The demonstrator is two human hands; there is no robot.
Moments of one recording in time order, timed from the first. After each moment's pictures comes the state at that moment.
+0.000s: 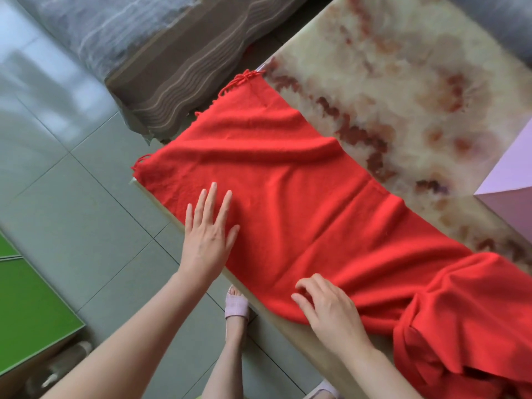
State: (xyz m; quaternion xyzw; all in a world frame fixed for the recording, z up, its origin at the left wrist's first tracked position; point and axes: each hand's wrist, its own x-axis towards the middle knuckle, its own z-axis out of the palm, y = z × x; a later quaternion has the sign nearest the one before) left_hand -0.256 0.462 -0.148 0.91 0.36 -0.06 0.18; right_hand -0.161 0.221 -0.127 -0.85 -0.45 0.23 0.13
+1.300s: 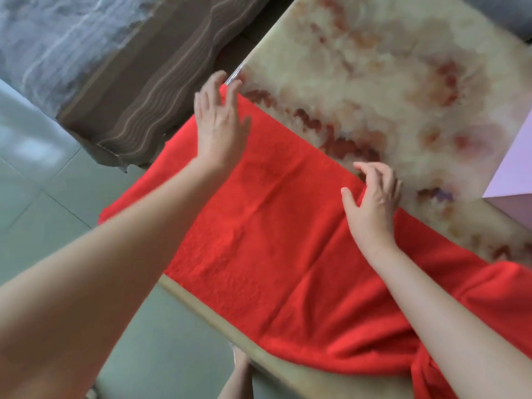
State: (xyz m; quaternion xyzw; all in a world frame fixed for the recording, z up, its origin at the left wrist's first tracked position) left_hand -0.037 0.582 -0.131 0.93 0.31 0.10 0.17; right_hand 0.016 0.323 -0.138 -0.95 -0.21 0.04 0.25
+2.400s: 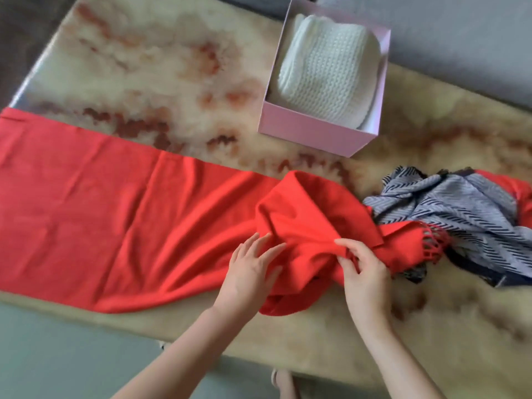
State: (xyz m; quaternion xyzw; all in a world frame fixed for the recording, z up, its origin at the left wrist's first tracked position) left_hand -0.123 0.136 -0.087 0.92 0.04 -0.12 0.37; right_hand -0.081 -0.051 -0.047 -0.93 0.06 0.04 0.36
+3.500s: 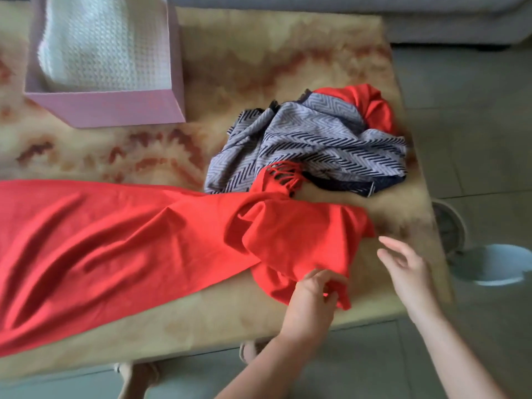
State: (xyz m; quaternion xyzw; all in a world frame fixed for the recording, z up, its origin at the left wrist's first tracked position) left_hand -0.166 -0.212 -0.047 0.77 0.00 -0.28 0.57; right_hand -0.153 -0.393 -0.048 -0.82 0.36 0.06 0.45
